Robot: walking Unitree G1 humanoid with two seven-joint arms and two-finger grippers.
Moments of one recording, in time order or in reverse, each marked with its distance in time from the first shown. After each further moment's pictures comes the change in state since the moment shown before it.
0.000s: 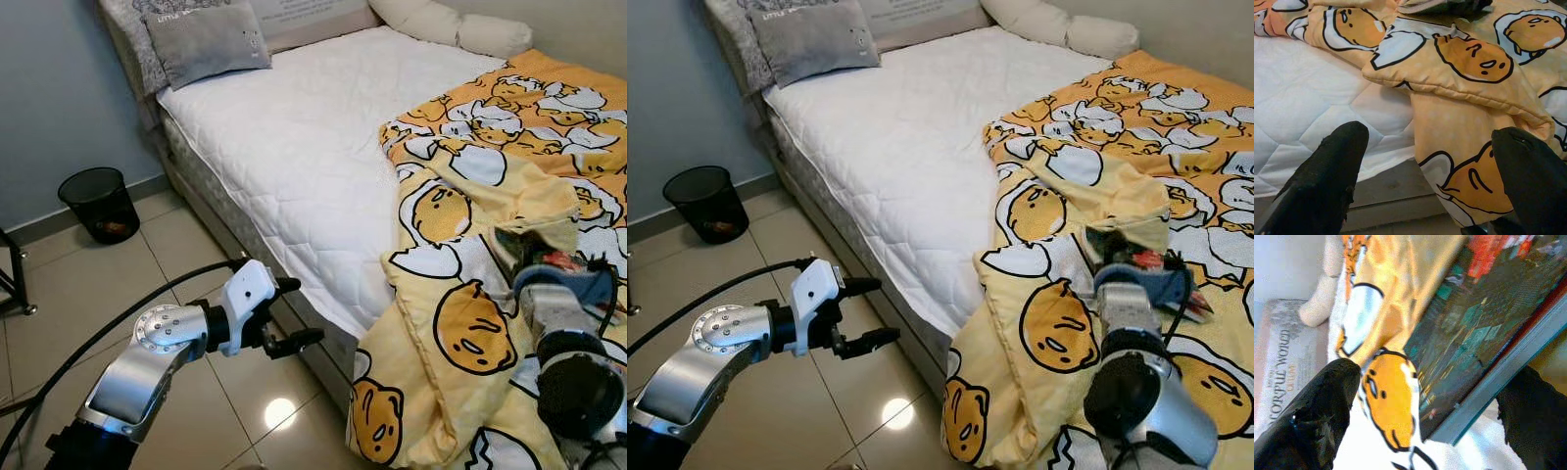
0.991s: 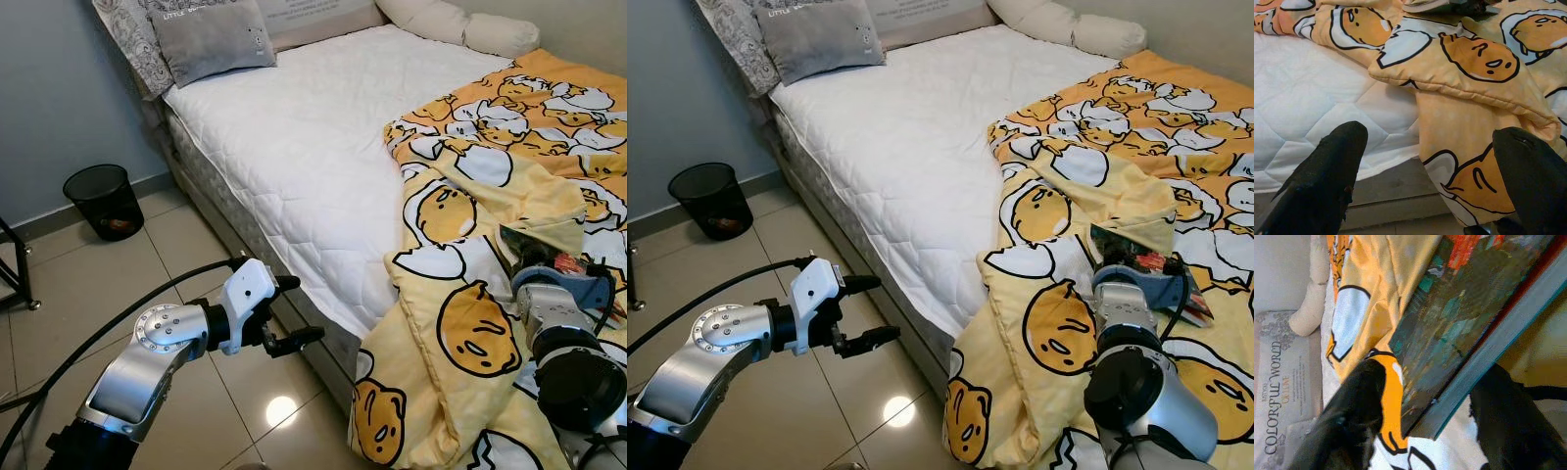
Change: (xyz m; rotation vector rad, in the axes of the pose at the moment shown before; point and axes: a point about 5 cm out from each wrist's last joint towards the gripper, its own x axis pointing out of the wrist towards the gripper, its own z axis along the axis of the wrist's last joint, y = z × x) left arm 0.000 0.001 0.001 0.005 -0.002 0.012; right arm 0.000 -0.005 -0.003 0.072 -0.026 -0.073
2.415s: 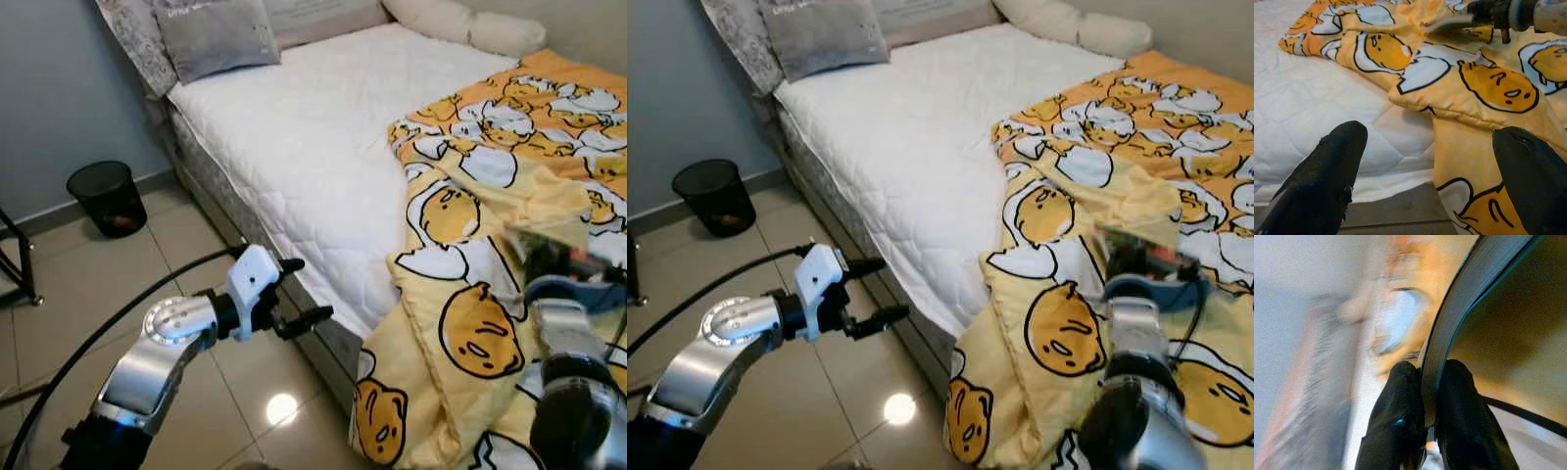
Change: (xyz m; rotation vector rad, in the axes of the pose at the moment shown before) left arm 0.008 0.005 0.012 -0.014 -0.097 0.082; right arm -0.016 -0.002 0.021 -0.137 0.010 0.379
